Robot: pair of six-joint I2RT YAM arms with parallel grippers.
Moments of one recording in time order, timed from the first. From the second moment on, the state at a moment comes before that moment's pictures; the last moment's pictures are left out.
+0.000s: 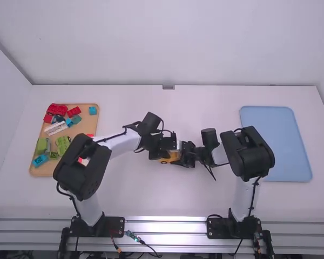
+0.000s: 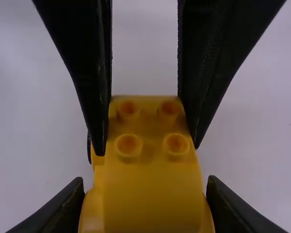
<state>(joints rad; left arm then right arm) -0.48 1.84 1.04 -0.38 0.48 0.95 0.28 2.06 0.64 0.51 -1.02 -0.95</state>
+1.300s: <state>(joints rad) -0.49 1.84 1.03 -0.35 0.45 0.94 0.27 2.06 0.64 0.51 -1.02 -0.95</state>
